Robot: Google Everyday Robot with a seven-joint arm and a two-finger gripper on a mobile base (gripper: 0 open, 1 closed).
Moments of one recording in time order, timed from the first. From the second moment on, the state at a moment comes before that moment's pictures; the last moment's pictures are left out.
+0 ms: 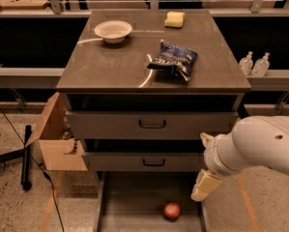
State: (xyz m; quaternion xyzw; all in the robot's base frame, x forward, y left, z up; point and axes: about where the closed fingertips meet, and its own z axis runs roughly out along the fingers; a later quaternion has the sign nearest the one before) arm 0.445 -0.168 0.682 -0.59 0.78 0.01 0.21
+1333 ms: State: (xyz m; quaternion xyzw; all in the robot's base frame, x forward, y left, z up) arm 0.450 -0.144 0.454 -0.46 0.85 0.10 0.25
